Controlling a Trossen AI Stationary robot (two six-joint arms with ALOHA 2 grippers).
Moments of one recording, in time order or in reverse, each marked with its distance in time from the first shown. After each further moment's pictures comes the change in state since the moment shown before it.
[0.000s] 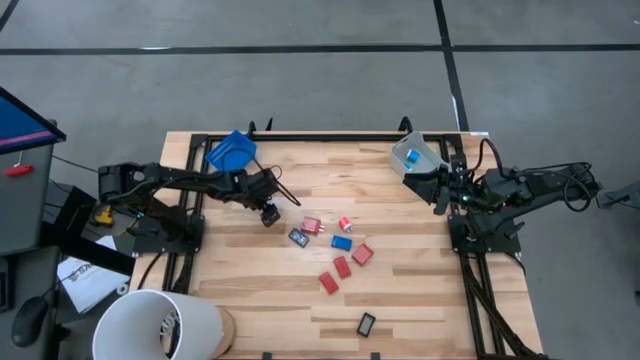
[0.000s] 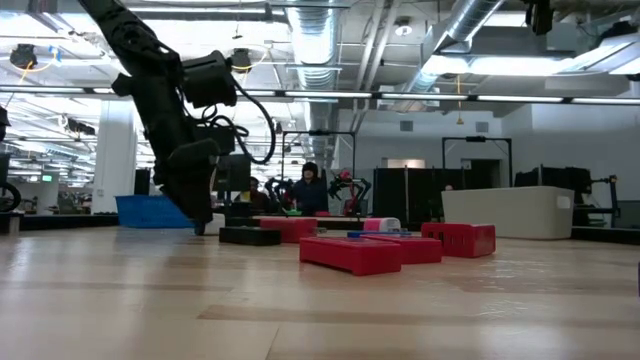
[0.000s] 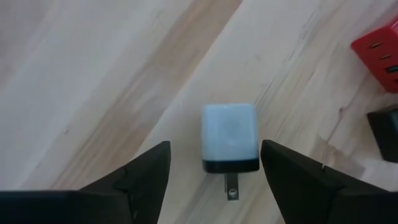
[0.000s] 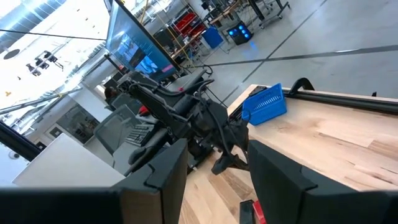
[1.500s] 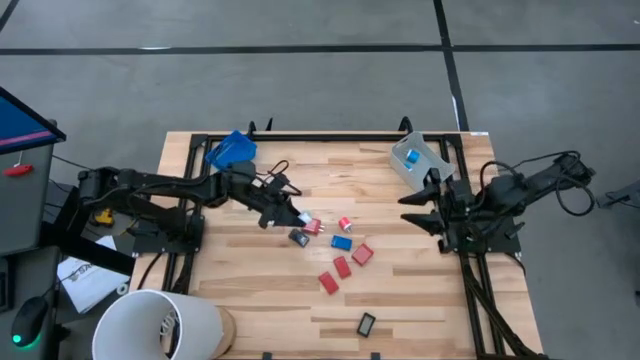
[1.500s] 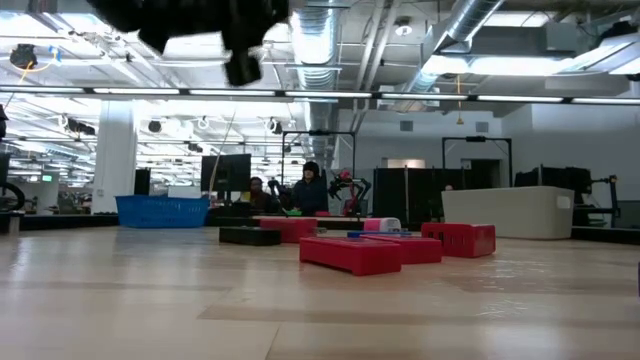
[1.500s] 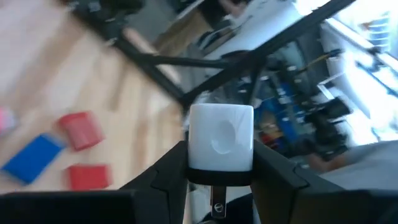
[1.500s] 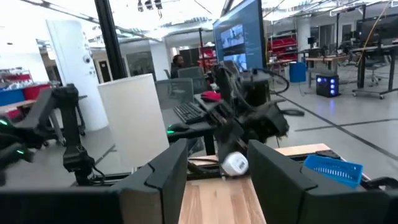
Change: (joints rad) left arm -0.192 -0.180 0.089 0.727 0.616 -0.582; right arm 0.164 0.129 0.025 0.298 -0.196 -0.636
